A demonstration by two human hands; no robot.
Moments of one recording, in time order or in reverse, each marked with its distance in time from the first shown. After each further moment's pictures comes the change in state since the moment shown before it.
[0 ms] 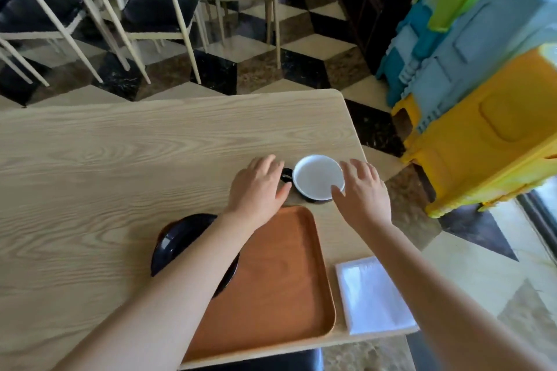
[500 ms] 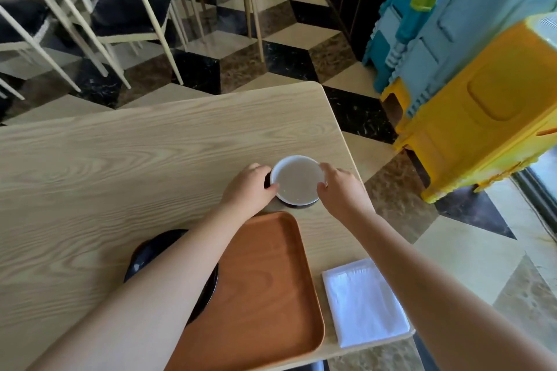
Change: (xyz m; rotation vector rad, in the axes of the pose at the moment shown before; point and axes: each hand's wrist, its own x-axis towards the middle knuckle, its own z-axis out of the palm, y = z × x) left_hand 0.045 0.008 0.032 -0.241 -0.272 -0.189; right_hand 0.031 0.015 0.015 0.218 -0.178 0.082
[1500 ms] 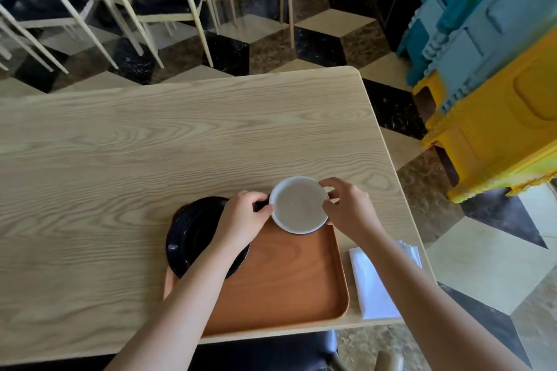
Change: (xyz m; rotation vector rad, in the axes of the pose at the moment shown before) left_hand -0.107 -0.046 0.001 -0.356 0.089 -0.308; right_hand -0.061 -0.034 0.029 0.378 -0.129 0.074
